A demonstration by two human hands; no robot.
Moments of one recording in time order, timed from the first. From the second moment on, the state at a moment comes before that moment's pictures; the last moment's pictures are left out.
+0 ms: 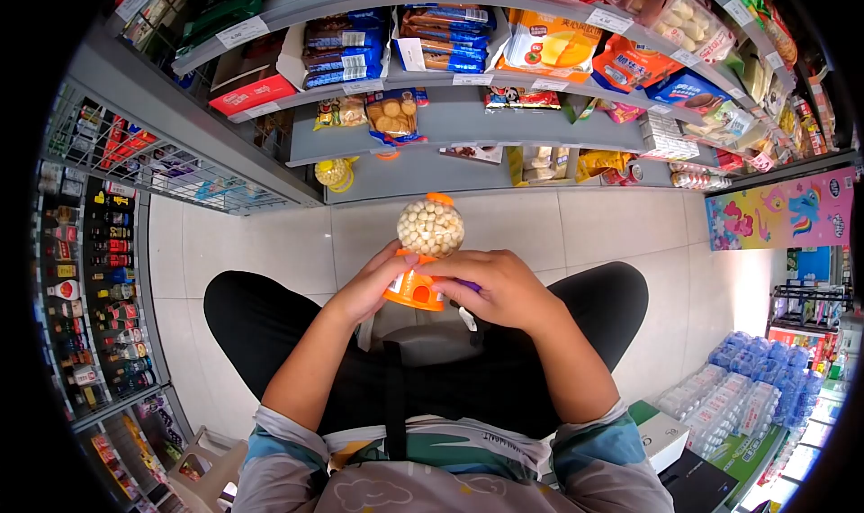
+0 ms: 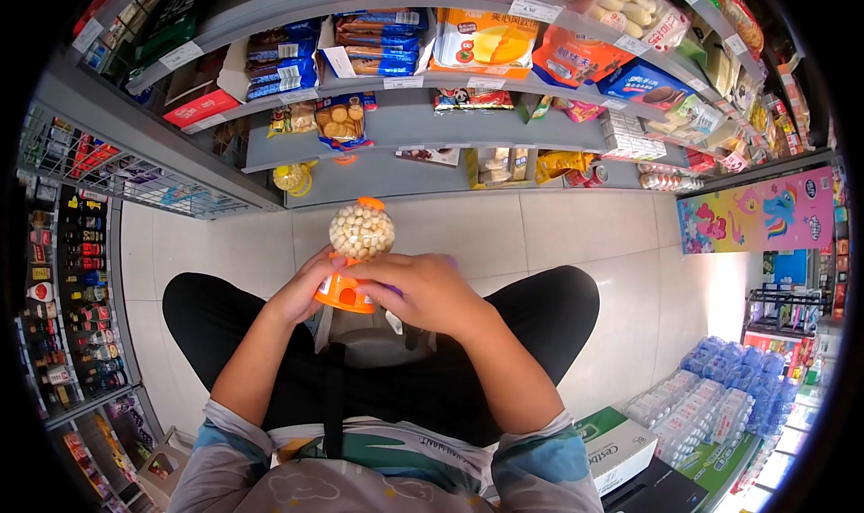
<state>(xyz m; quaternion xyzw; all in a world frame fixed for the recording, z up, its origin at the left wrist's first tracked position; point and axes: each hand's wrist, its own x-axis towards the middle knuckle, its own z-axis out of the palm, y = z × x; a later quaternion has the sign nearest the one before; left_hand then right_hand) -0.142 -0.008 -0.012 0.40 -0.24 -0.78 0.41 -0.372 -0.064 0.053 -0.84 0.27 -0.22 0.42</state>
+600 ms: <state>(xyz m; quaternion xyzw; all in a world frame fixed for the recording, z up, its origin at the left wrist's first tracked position) -0.145 -0.009 -0.019 0.41 -0.22 -0.77 0.43 -0.372 -0.065 0.056 -0.83 0.32 -0.22 0.40</state>
